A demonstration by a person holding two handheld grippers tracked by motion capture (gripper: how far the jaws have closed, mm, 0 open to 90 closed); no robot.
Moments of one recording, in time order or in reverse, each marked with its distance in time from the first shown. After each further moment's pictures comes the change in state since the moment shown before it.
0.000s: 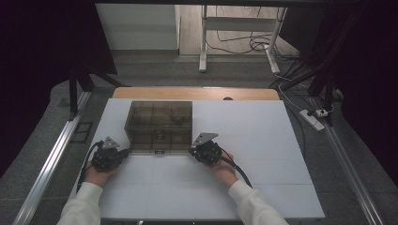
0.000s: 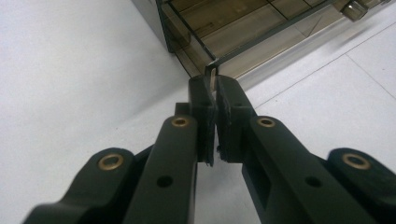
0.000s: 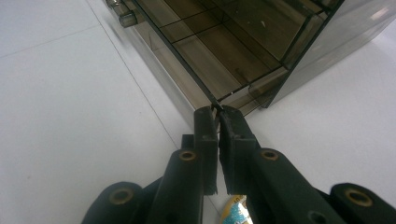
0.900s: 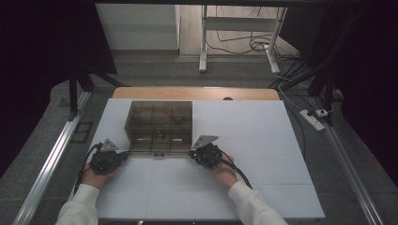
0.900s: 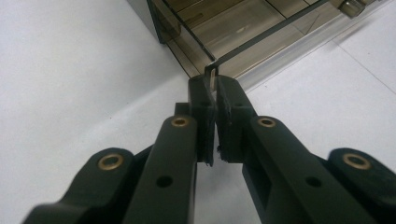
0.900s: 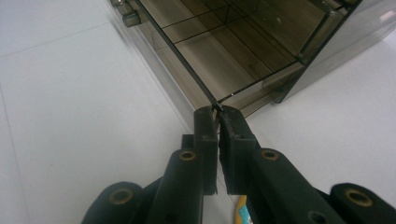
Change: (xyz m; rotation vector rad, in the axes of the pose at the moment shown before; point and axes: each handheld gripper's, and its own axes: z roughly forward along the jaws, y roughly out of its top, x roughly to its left) left arm -0.003 -0.006 -0.006 0.004 -0.020 0.022; right arm 0.008 -0.003 -0.005 0.004 0.018 -0.014
